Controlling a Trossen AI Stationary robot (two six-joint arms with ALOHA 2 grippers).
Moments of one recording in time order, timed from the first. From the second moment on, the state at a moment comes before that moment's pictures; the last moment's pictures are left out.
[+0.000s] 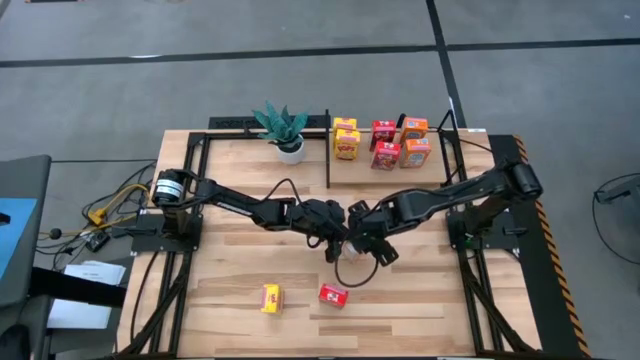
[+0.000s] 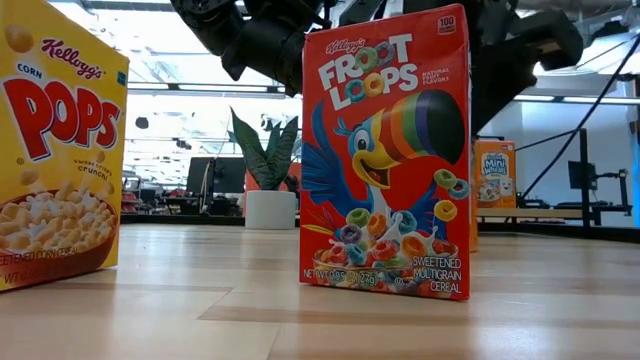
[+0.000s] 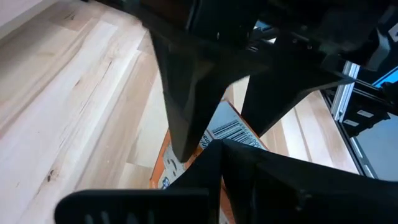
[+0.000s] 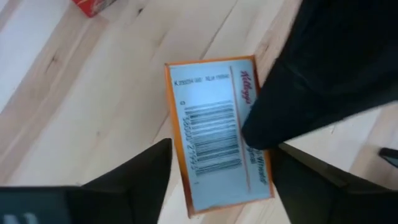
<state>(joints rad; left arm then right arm) -0.06 1.90 1.14 0.31 0.02 -0.37 0.18 1.58 1.17 -0.75 0.02 -0.37</state>
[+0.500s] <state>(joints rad) -0.06 1.89 1.14 0.30 0.01 -0.36 0.16 1.58 1.17 -0.76 0.02 -0.26</state>
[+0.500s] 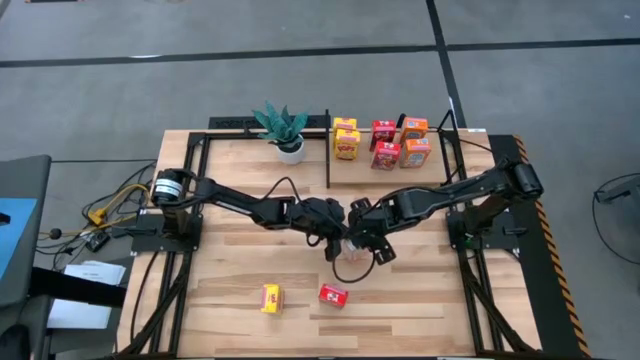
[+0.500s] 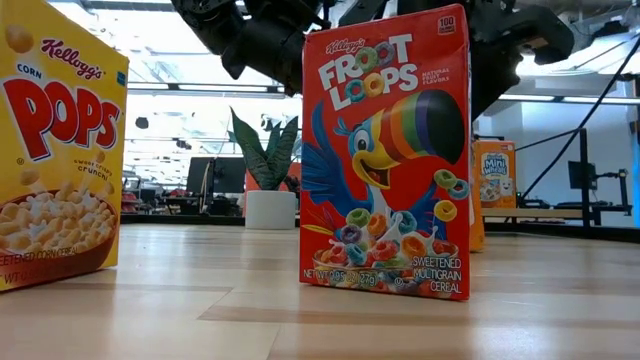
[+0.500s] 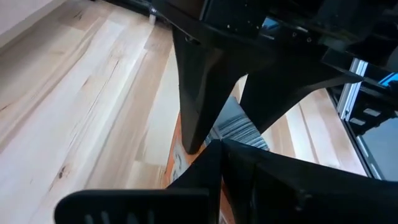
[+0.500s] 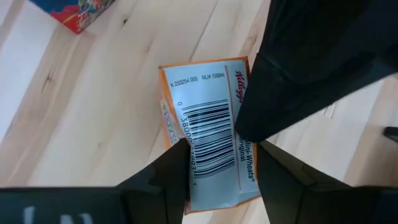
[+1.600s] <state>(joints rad) 0.00 1.26 0.89 0.38 -0.09 -0.25 0.16 0.89 0.73 -0.03 0.39 0.33</state>
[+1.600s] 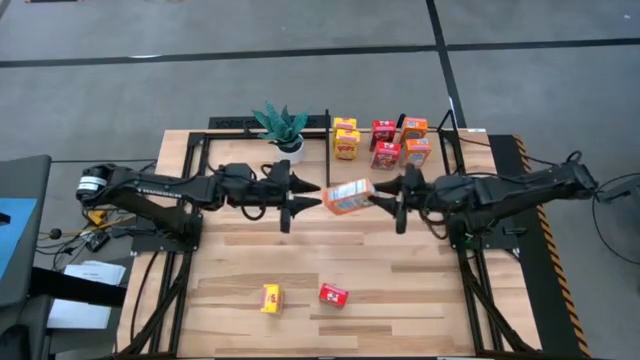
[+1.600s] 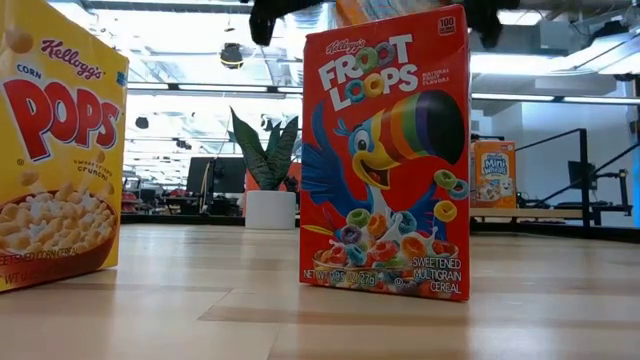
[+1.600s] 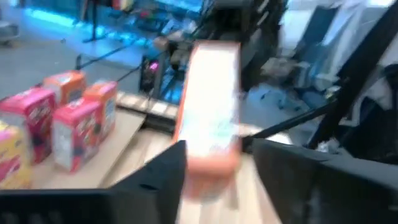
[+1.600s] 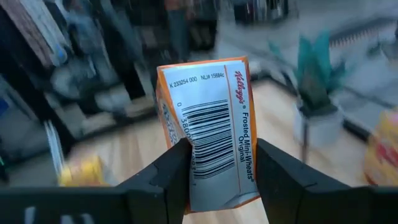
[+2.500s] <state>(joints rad) -0.01 1.38 0.89 1.06 -0.20 -0.11 0.14 1.18 0.73 1.21 0.34 0.08</state>
